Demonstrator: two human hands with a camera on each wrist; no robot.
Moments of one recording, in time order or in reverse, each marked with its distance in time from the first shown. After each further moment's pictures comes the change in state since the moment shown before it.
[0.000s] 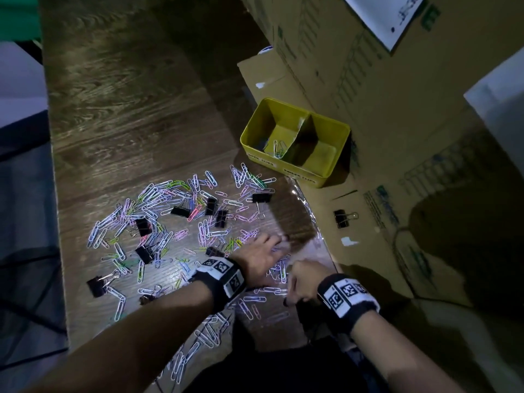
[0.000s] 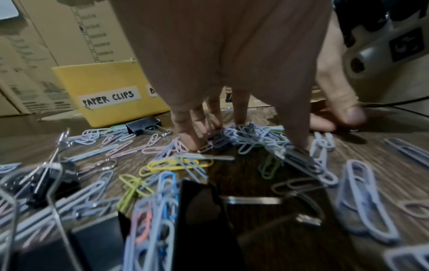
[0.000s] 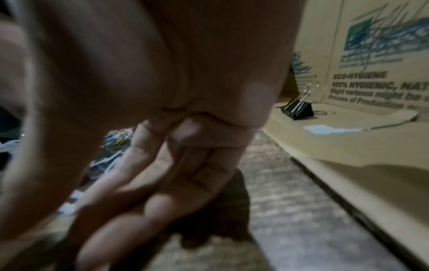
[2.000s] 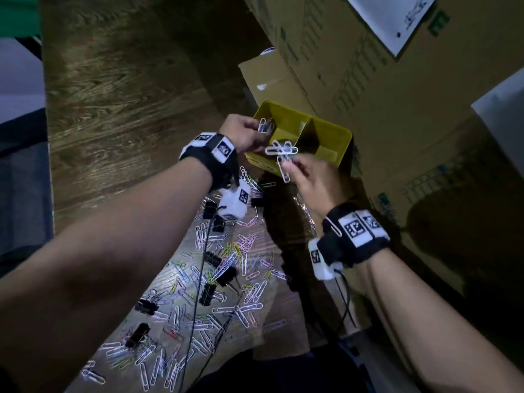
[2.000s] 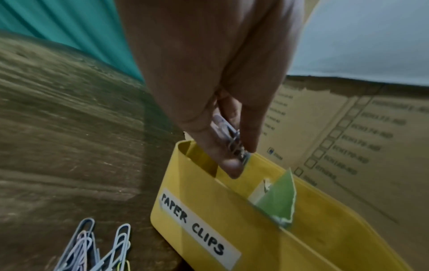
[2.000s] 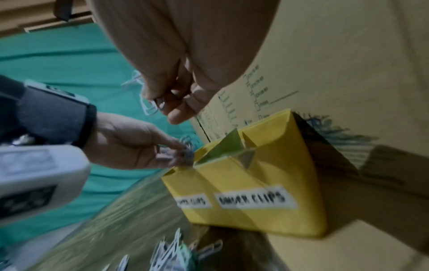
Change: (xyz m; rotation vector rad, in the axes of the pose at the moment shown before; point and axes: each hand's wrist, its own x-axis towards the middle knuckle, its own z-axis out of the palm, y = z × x) left_hand 0.053 -0.109 -0.187 -1.413 0.660 -0.513; right_hand -0.022 -0.037 -0.142 0.421 1.127 -0.547
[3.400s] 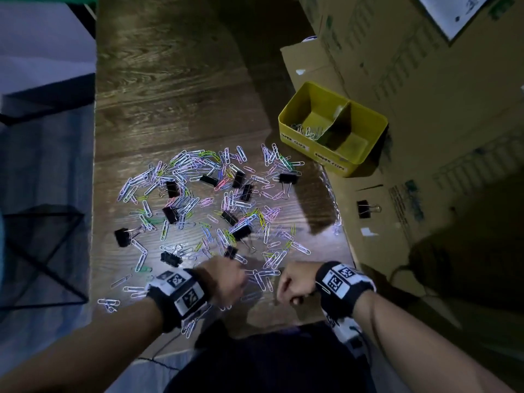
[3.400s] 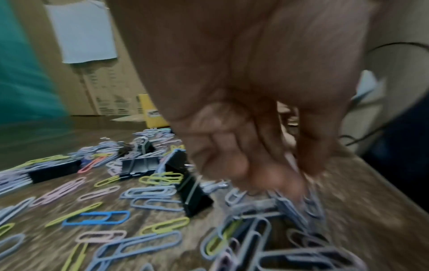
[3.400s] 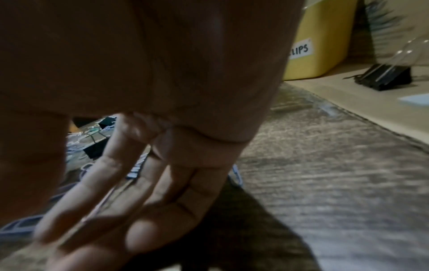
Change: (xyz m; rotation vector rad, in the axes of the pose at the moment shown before) left_hand -0.238 -0.200 -0.027 1.454 -0.661 0.236; right_hand -0.162 0.033 0.090 -0.189 -1.404 0.464
